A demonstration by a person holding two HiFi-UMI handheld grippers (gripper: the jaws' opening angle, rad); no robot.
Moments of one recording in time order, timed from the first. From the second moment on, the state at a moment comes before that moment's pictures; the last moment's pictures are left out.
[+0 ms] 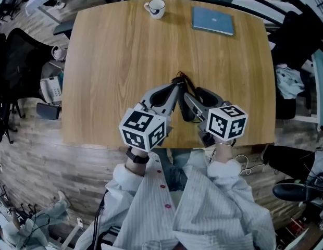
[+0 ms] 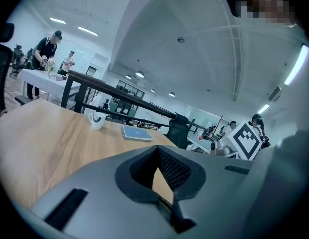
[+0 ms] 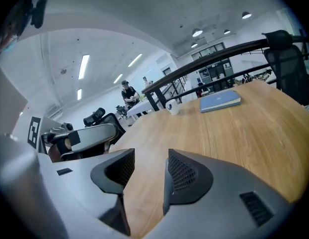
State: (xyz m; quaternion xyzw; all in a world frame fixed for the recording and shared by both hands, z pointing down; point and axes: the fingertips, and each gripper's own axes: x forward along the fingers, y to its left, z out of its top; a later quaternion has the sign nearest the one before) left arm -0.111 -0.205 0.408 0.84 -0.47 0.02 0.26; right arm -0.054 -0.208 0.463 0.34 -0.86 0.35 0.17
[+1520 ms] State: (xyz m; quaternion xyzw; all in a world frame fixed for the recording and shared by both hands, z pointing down) left arm -0.071 -0.148 0.297 0.89 -0.41 -0.03 0.19; right arm -0.033 -0.155 0.300 0.36 -0.91 0.17 0.08
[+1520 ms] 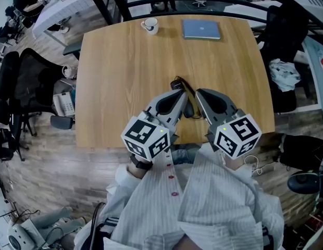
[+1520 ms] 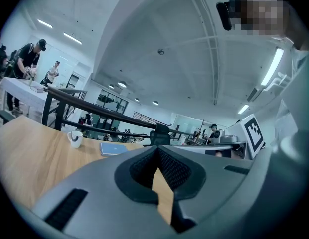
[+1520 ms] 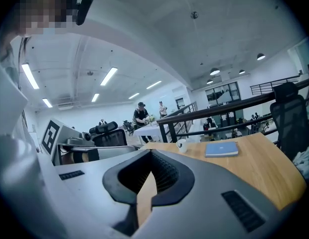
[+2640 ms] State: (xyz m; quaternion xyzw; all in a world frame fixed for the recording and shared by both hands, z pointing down) left arm -0.076 -0.178 0.325 0.89 -0.41 -0.01 0.21; right arm -0.027 -0.185 0.325 0.37 -0.90 0.19 0.10
